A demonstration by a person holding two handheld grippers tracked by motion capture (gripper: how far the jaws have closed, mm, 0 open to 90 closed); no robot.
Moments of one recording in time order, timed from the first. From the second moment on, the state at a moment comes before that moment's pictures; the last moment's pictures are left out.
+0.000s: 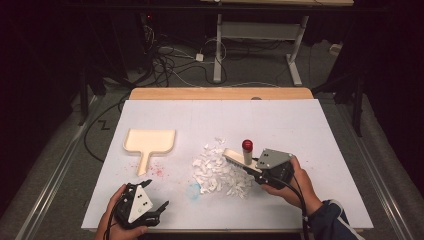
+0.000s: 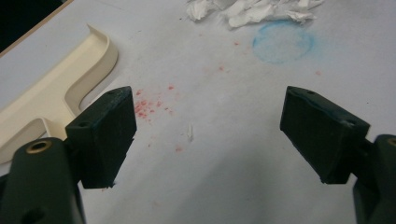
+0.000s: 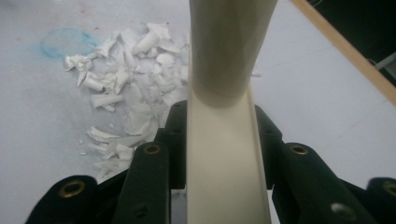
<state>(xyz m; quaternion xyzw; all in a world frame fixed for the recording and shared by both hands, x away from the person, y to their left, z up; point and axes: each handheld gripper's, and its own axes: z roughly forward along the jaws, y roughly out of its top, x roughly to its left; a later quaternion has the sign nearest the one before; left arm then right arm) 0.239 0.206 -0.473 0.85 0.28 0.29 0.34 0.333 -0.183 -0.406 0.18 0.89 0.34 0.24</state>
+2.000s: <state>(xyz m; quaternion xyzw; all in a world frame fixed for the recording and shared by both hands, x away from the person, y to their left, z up) 0.241 0.204 -0.478 0.86 0.27 0.26 0.34 0.379 -0.131 -0.440 0.00 0.90 0.40 0.15</state>
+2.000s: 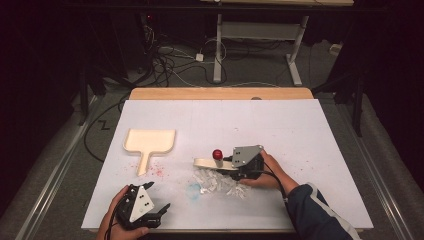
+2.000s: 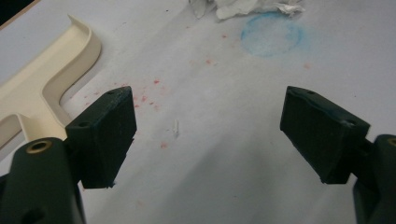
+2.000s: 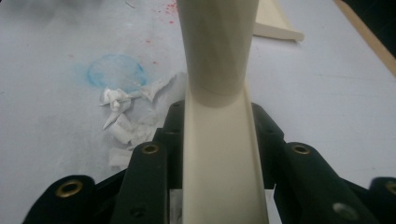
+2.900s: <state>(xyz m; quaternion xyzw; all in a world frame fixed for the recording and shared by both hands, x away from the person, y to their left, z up) 0.243 0.199 -0.477 0.87 0.26 0.26 0.33 0.374 -0.185 -0.405 0.08 0.85 0.46 0.23</state>
